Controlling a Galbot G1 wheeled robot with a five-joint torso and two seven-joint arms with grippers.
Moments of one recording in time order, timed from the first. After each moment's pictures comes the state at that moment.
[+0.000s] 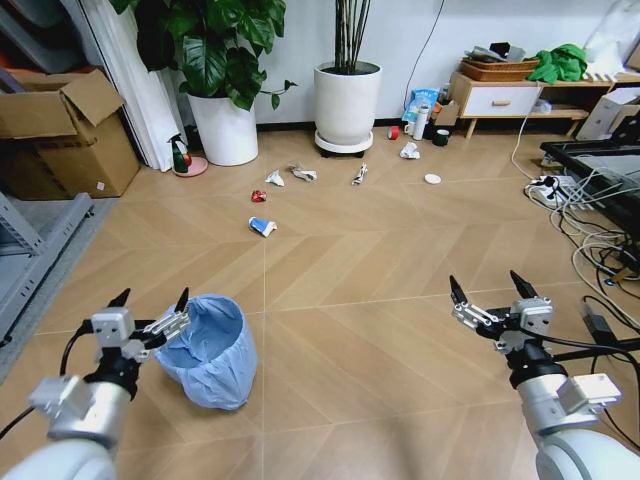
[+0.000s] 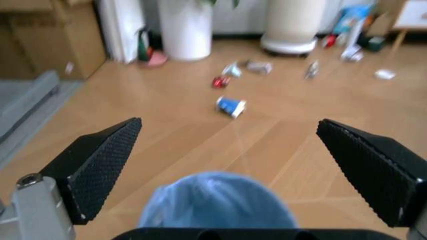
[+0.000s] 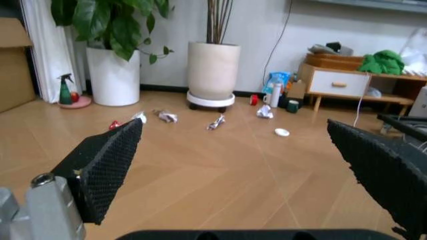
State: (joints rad) left arm 1.60 -1.12 -0.76 -2.31 -0.54 0.38 -0.15; right arm -1.68 1.33 0.76 2.36 0.24 -0.12 -0.06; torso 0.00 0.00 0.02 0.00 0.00
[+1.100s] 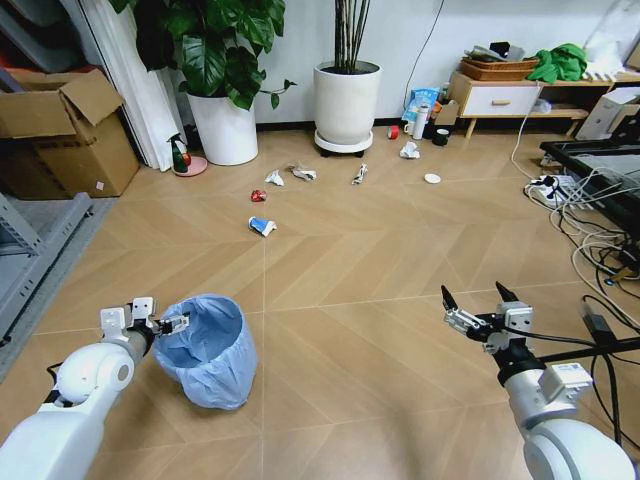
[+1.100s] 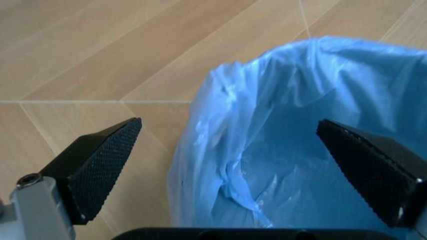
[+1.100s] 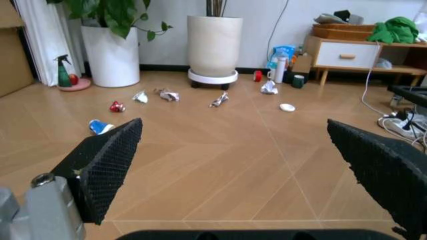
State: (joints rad) left arm 1.16 -0.92 -0.52 -1.71 -0.77 0.65 -0.20; right arm -1.65 1.29 0.73 2.28 0.29 -0.15 -0.02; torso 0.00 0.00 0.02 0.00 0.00
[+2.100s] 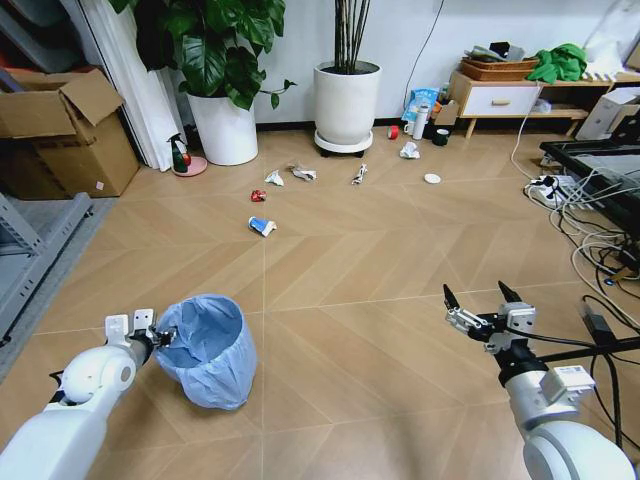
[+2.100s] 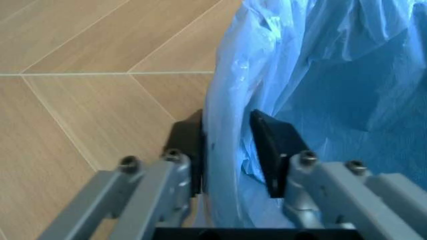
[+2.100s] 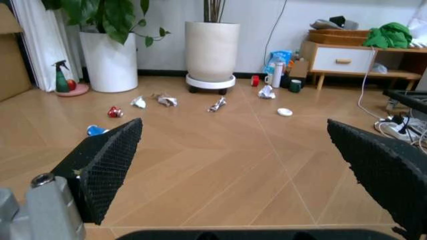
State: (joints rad) left arm 1.14 -0.92 -0.48 -1.64 -0.74 0.67 -0.20; right arm -1.65 1.30 0.73 2.28 0.29 -0.13 -0.02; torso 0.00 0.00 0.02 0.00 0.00
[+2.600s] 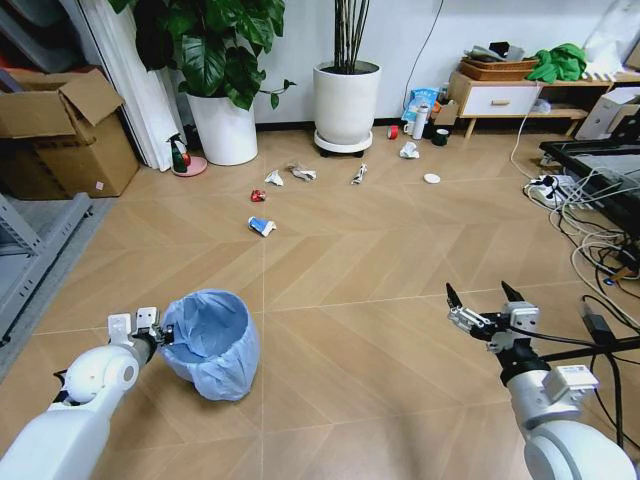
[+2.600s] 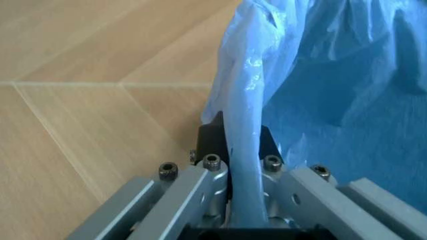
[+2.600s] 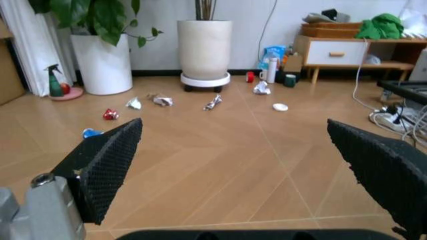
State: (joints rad) left arm 1.18 -0.94 -0.52 -1.70 -0.75 0.64 -0.21; right arm -1.65 1.30 0.74 2.29 0.33 -0.16 0.01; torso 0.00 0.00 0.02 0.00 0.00
